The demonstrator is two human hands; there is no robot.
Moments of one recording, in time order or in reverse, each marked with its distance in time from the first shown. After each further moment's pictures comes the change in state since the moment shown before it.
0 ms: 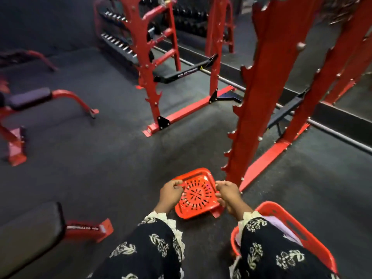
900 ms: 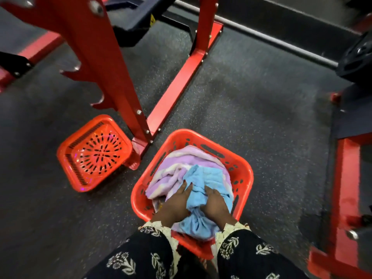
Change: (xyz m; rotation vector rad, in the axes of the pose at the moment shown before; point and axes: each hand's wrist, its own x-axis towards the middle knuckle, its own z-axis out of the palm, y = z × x) left_hand 0.002 -0.152 0.487 0.833 -0.943 0.630; right_hand 0.150 0.364 -0.269 -0.802 0.051 0.106
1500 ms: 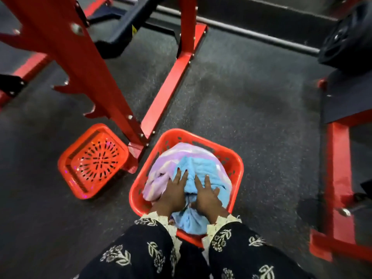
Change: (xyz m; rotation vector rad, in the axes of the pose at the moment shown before) left_hand -0.022 0.045 -0.040 0.094 0.032 -0.089; right_hand -0.042 -0.026 -0.020 -0.003 -0.049 0.069
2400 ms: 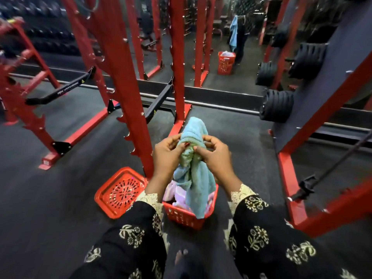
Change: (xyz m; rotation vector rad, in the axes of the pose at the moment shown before) left_hand -0.432 0.172 -0.169 -1.108 0.817 0.380; right_hand -0.470 -0.104 -0.104 1.006 0.779 -0.531
